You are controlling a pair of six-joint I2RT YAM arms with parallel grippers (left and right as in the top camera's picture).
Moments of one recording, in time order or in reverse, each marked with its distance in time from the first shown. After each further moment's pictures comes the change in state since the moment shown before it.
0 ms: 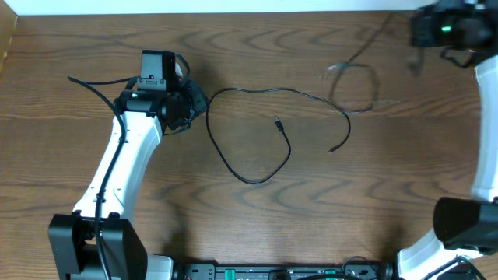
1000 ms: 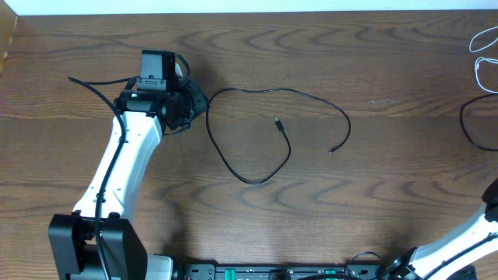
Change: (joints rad) left arm 0.000 0.000 0.000 0.000 0.000 0.000; right arm -0.583 0.283 -0.002 0.320 0.257 0.299
